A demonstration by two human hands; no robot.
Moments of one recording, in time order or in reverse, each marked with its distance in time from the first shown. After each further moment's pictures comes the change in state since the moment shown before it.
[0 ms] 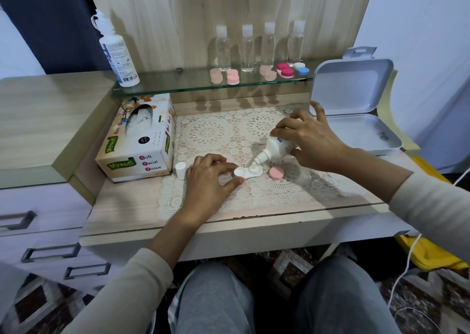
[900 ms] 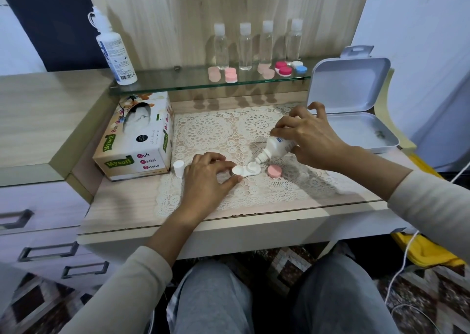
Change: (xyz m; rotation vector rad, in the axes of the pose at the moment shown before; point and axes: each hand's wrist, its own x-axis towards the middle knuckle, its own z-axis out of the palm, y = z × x) left_hand 0.000 0.000 0.000 -0.023 0.018 0.019; right_hand -0.001 -0.002 -0.007 -0.041 -0.004 0.005
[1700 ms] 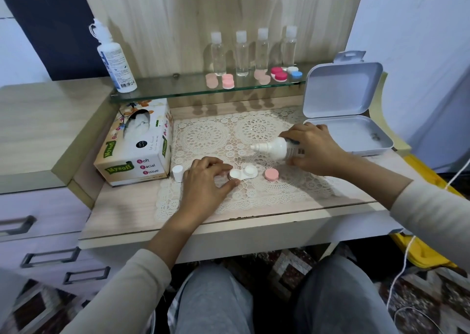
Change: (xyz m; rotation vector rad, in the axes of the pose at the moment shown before) left_hand 0.000 0.002 -0.001 -0.003 0.012 -0.006; right_hand -0.011 -0.002 -0.011 0.262 -0.285 0.371
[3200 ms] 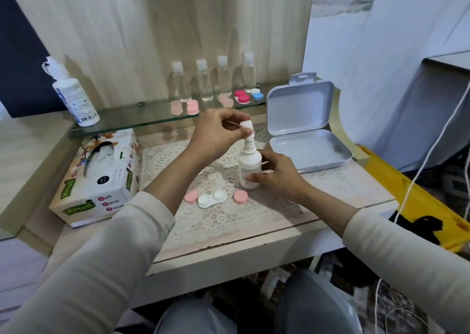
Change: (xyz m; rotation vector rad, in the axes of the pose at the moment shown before) left_hand 0.099 0.122 -0.031 -0.484 -0.164 0.093; right_hand -0.008 -0.001 0.020 0.846 0.131 0.313
